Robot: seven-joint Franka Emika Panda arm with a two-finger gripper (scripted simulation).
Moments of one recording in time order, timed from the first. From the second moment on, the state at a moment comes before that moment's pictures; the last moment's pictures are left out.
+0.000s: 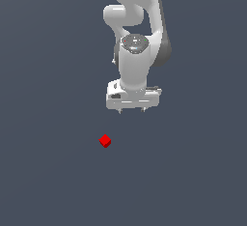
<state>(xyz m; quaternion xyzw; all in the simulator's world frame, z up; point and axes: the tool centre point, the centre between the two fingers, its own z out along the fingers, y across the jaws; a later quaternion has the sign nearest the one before) 0.000 0.036 0.172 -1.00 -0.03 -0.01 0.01</state>
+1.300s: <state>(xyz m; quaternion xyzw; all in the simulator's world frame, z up) 0.018 -0.021 0.109 -0.99 -0.17 -0.01 0.01</state>
